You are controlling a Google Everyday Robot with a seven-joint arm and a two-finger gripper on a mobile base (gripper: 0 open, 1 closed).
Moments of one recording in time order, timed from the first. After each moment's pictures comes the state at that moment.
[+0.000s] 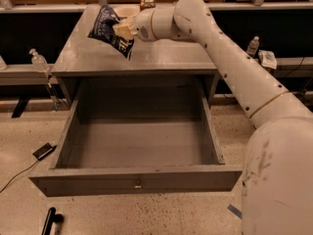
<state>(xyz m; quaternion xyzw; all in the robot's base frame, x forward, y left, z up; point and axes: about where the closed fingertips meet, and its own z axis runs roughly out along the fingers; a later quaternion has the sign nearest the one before) 0.801 0.102 0.937 -0.45 0.65 0.26 0.55</state>
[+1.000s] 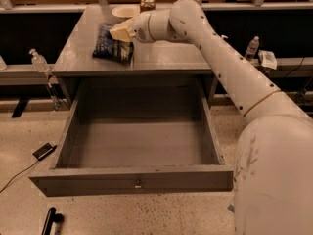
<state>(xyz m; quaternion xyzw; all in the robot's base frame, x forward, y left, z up) 0.818 0.105 0.924 -0.44 0.66 0.26 0.55</state>
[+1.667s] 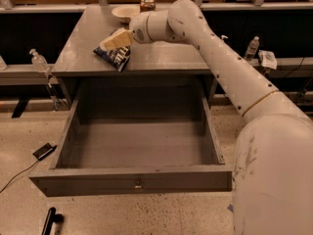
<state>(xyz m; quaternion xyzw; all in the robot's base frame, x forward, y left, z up) 0.817 0.109 0.922 -0.44 0.66 0.26 0.55</state>
